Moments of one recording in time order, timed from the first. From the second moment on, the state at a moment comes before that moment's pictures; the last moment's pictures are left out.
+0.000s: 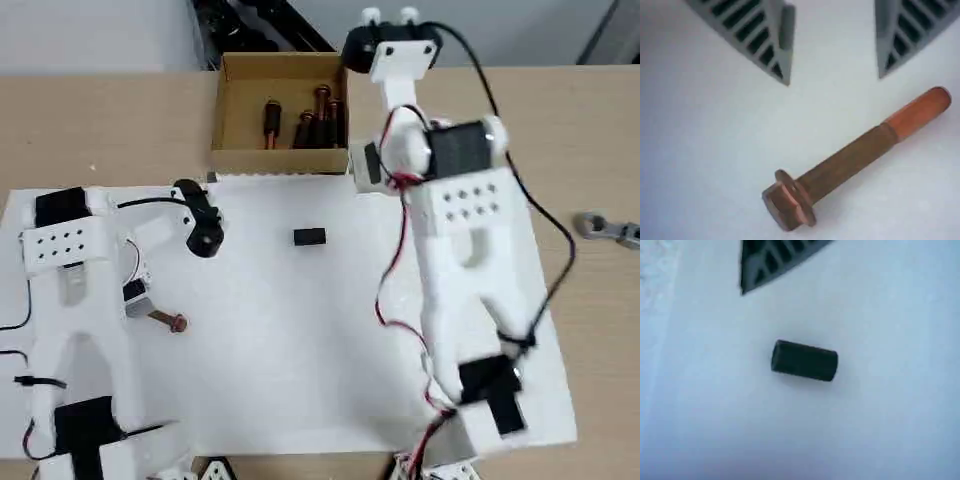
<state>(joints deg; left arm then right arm) -18.4 -8.8 15.8 98.9 -71.3 -17.1 0.3 -30.1 95.5 -4.6</state>
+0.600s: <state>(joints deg) -18.4 -8.8 20.5 94.5 -82.2 -16.9 -41.1 21.9 89.5 -4.4</state>
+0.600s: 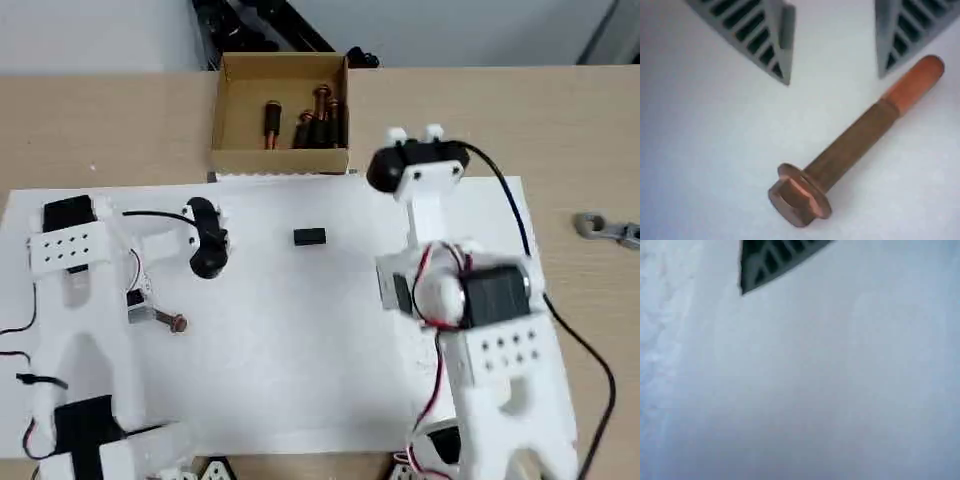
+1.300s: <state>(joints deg) -19.5 -8.8 28.6 86.5 -104.0 -13.0 -48.3 31.7 86.2 -6.9</state>
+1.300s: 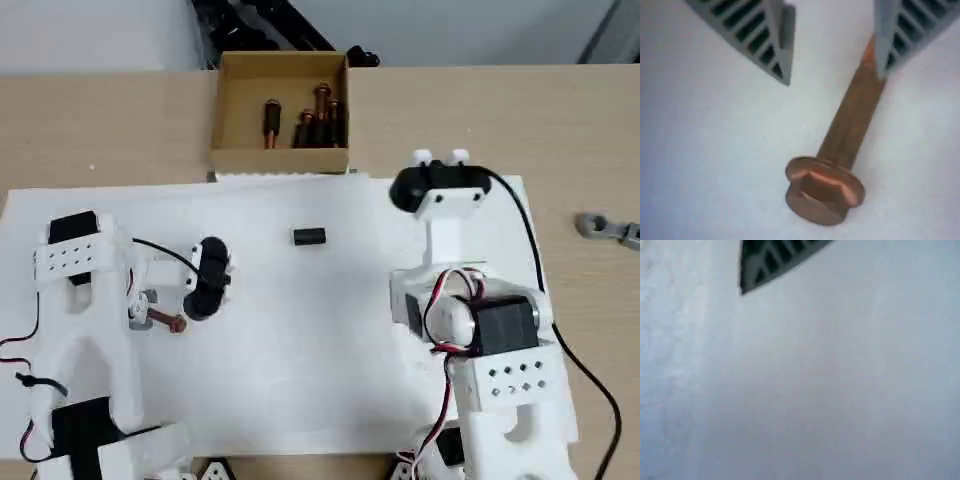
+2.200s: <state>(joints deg) -17.5 3.9 29.1 82.0 -107.6 -9.8 -48.3 34.6 86.2 -7.3</state>
